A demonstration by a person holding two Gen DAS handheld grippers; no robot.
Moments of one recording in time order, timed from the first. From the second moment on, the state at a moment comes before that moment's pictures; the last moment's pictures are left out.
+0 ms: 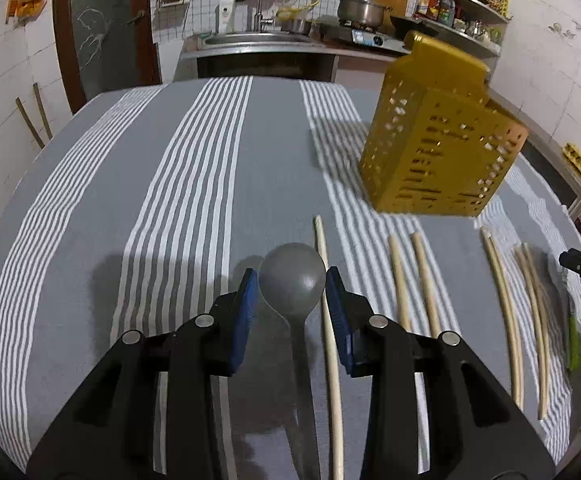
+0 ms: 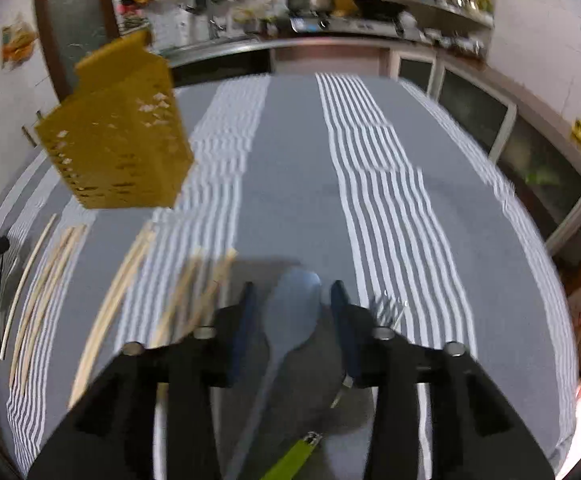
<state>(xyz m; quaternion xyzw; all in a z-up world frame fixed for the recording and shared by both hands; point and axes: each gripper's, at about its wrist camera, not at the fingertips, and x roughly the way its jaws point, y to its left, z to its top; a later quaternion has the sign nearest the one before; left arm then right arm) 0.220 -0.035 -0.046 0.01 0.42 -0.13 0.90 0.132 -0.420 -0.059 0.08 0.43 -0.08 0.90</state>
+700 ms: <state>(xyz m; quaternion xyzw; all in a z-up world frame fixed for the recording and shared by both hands) 0.212 -0.031 -0.030 0.01 0.40 -0.13 0.91 0.125 -0.419 -0.038 0.09 0.40 -0.04 0.91</state>
